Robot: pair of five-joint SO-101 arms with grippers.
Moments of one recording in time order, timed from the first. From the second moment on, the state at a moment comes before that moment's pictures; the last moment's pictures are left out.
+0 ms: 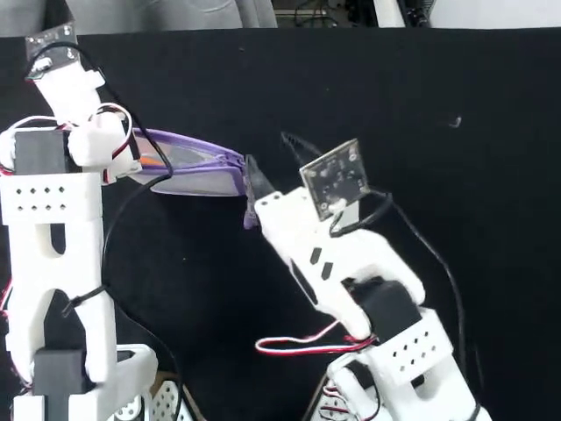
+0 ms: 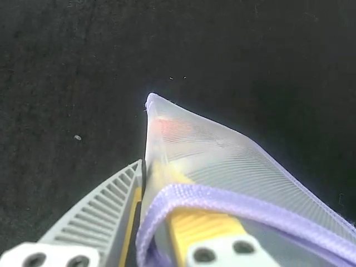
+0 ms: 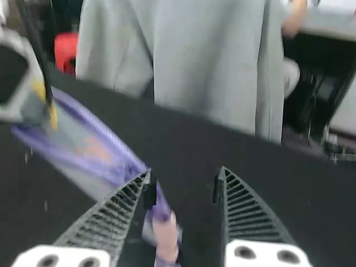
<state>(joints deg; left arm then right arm) -7.6 -19.5 -6.1 89.8 14.1 -29.0 -65.5 54.2 36.7 1.1</state>
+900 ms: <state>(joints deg) -11.1 -19.5 -5.5 87.3 14.1 -32.4 -68.7 76.7 15.7 10.1</state>
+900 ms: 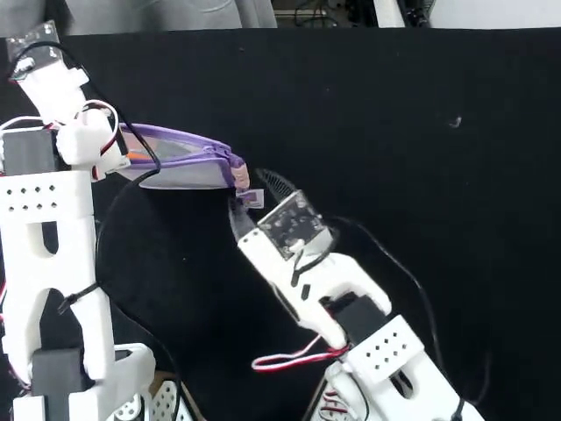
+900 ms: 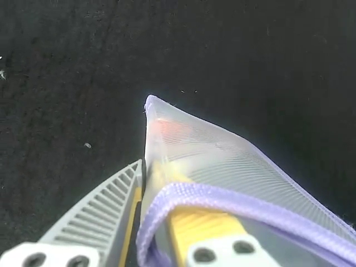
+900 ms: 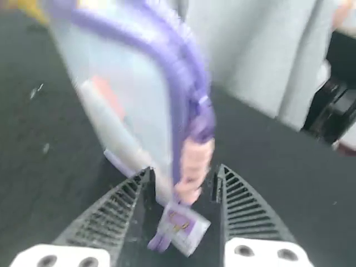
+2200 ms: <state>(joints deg) -11.3 -19.5 -5.5 87.3 14.1 -31.3 -44.2 60.1 18.0 10.4</state>
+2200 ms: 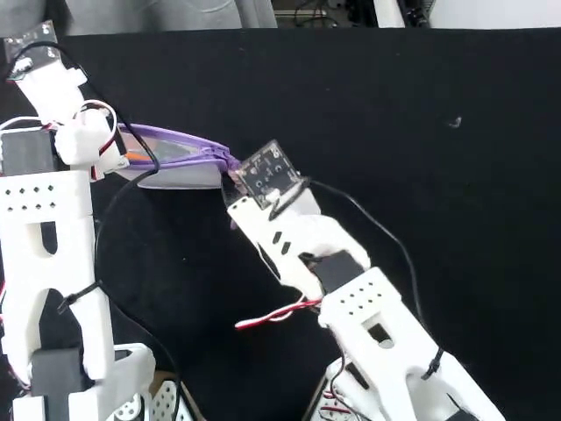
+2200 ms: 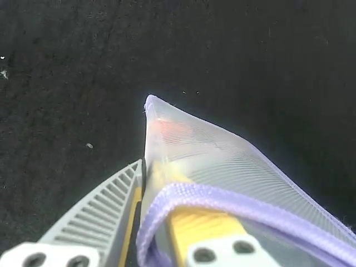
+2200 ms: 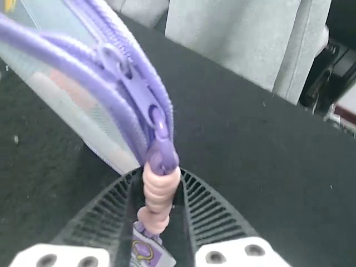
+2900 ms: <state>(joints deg) -6.2 -20.0 -5.6 87.3 10.4 -28.0 -19.4 -0.5 73.5 10.5</state>
